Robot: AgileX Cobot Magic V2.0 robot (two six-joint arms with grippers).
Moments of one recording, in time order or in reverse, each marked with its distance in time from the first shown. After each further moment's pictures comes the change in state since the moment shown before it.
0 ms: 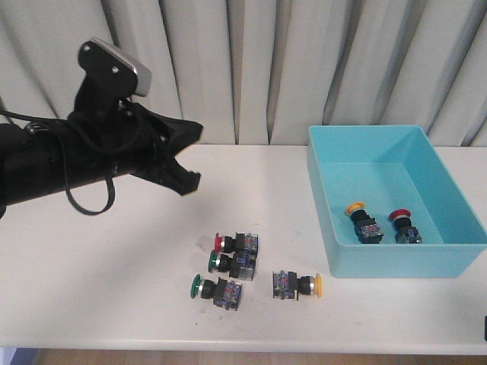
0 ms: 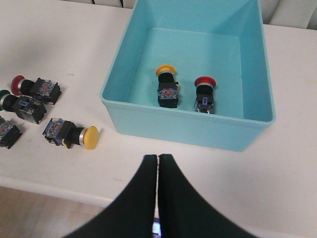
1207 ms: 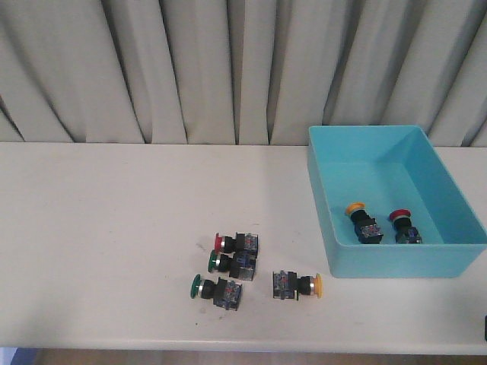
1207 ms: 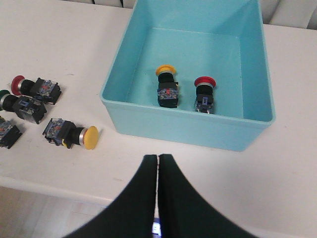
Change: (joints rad) left arm 0.289 -1.278 1.036 0.833 -0.404 -0.981; right arm 0.000 0.000 0.000 0.000 0.000 0.000
